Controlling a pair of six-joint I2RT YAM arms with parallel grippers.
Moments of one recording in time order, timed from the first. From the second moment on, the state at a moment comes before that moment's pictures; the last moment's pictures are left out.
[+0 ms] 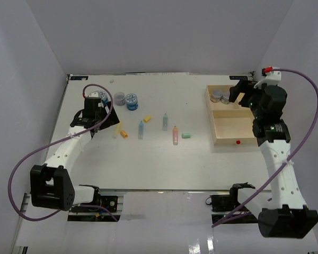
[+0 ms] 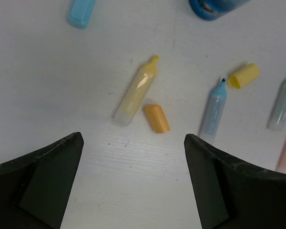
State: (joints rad) left arm -0.15 1.22 0.86 -0.42 -0.10 -0.42; right arm 0.02 1.09 1.17 -0.29 -0.02 0.17
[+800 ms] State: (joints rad) left arm -0.15 2.02 1.61 -0.43 -0.23 -0.70; right arm 0.11 0.69 0.67 -0.14 -0.22 0.25
